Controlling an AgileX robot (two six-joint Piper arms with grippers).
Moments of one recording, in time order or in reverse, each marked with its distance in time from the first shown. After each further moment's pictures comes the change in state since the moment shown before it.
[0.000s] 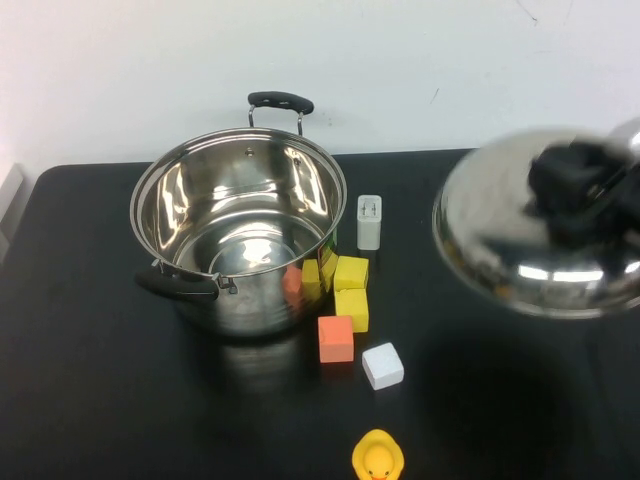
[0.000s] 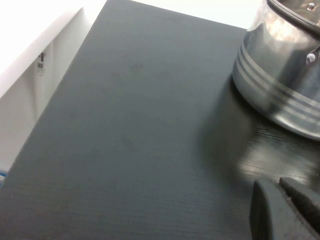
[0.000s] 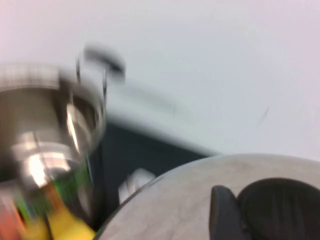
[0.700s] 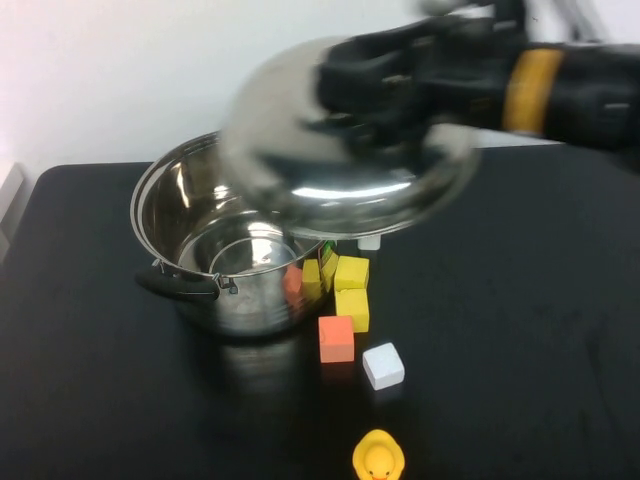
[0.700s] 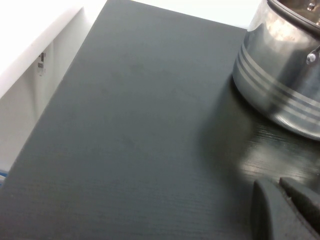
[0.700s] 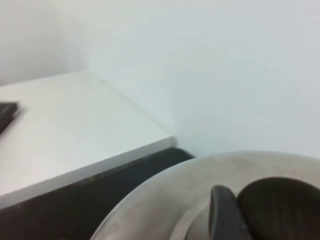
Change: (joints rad) right arm 0.244 0.249 -0.644 -0.816 -0.024 0.859; left arm 0.000 0.000 0.000 0.000 0.000 0.000
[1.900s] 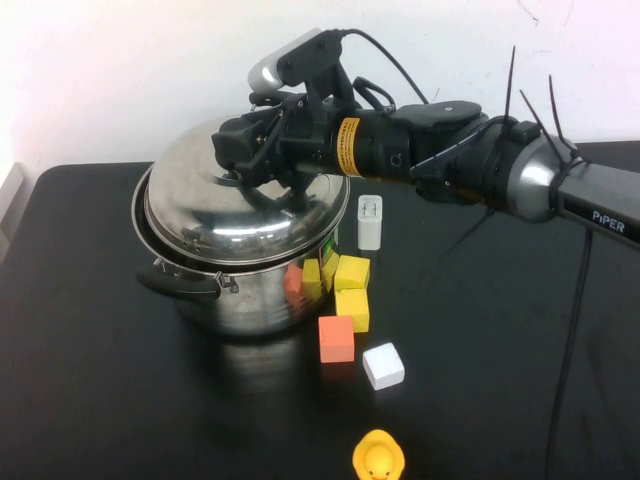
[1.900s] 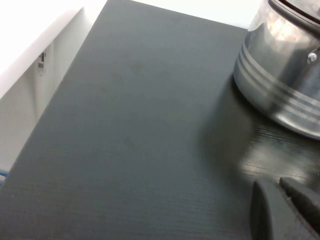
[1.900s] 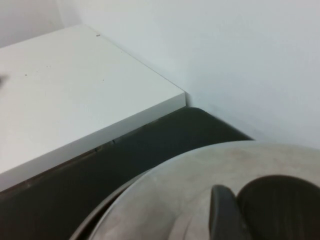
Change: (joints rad) right arm 0.125 0.519 -0.471 -0.081 0.113 0.181; left arm 0.000 0.000 0.000 0.001 0.000 0.002
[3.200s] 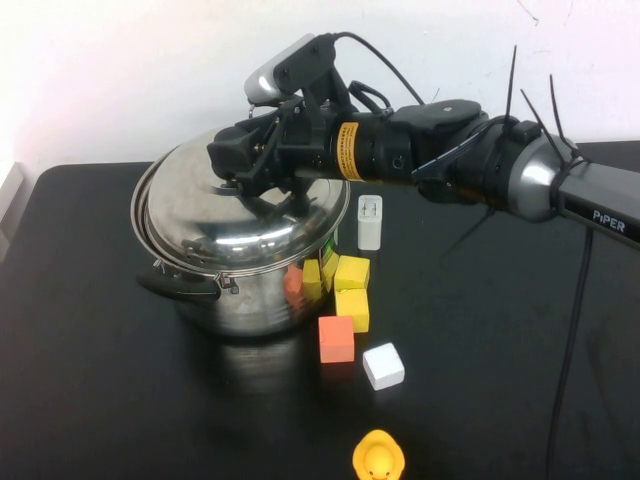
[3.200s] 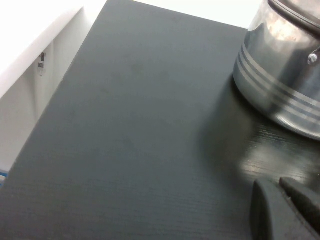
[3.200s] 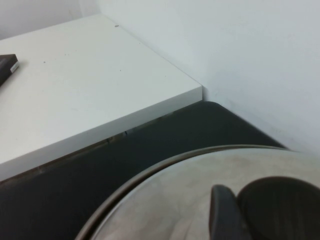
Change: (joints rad) right arm 0.002 0.002 0.000 -0.054 -0.055 0.011; left arm 0.000 0.000 0.000 0.000 0.000 -0.002
